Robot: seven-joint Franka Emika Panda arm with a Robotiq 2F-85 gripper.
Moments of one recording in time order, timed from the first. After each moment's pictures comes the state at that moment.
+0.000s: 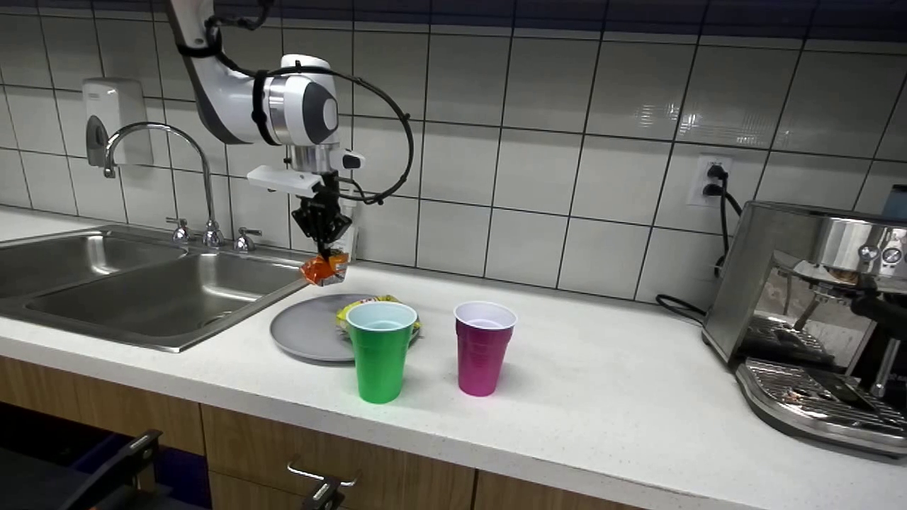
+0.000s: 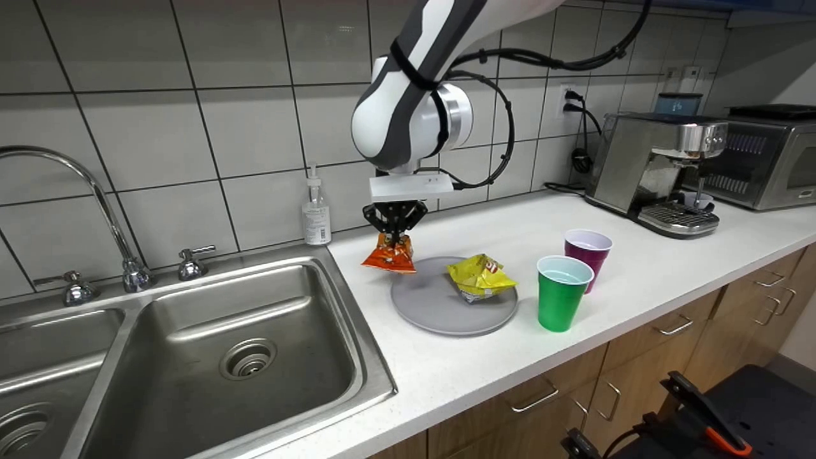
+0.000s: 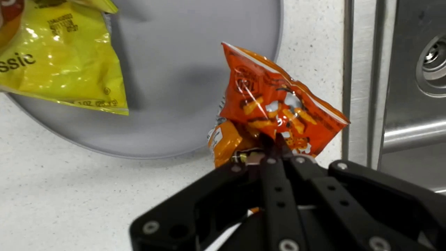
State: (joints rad) arm 0.21 0.47 0.00 -1.97 -0.07 2.59 0.40
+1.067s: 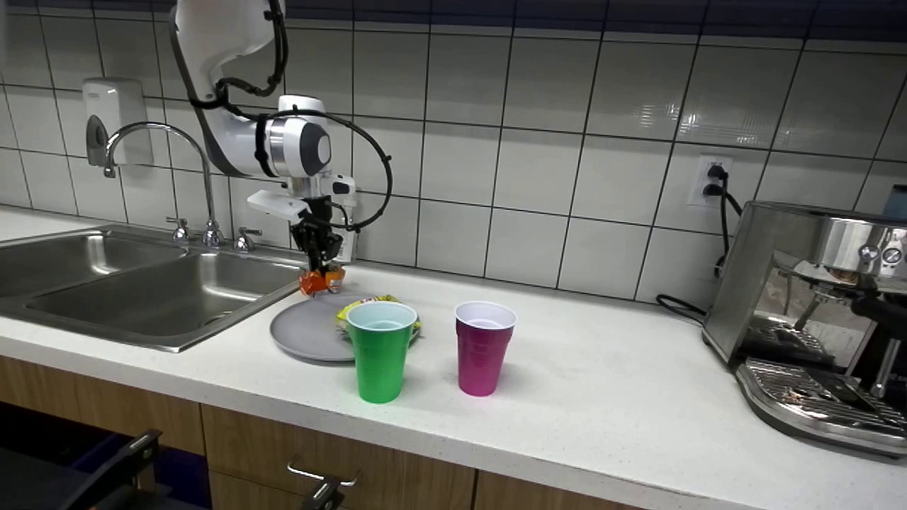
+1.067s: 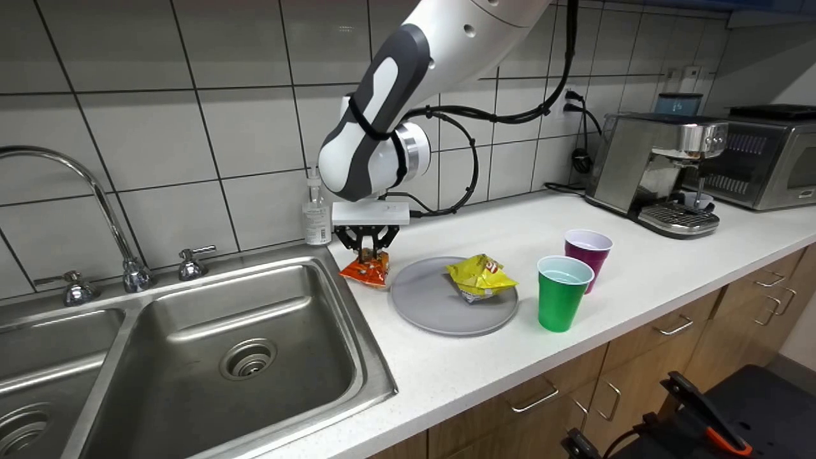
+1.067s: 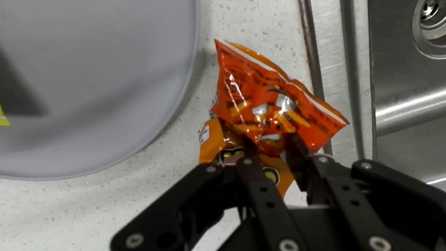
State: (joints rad) arm 0.29 0.72 -0.04 -1.69 -0.04 2.58 0.54
